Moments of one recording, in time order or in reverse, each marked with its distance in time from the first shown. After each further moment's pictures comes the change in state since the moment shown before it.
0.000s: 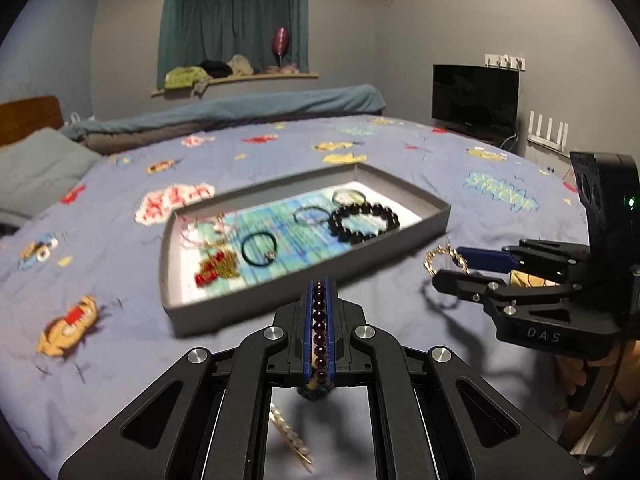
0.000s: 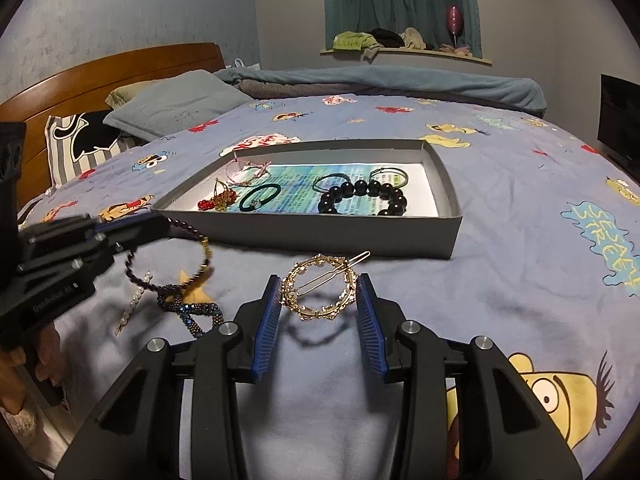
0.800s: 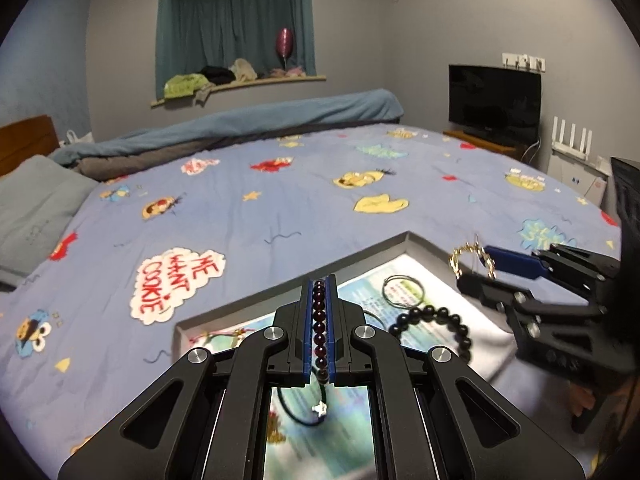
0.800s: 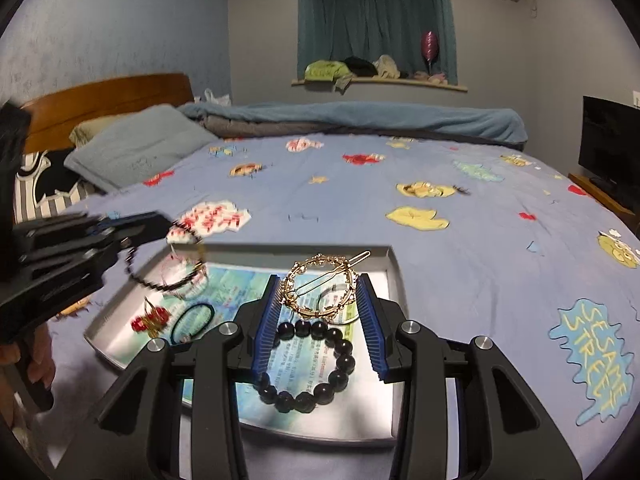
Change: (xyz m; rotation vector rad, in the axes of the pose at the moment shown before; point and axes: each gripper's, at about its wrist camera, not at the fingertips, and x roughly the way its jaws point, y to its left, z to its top) left arm 0.105 0.040 0.109 0.028 0.030 0.030; right arm 0.062 -0.042 0.100 0.018 -0.063 -0.085
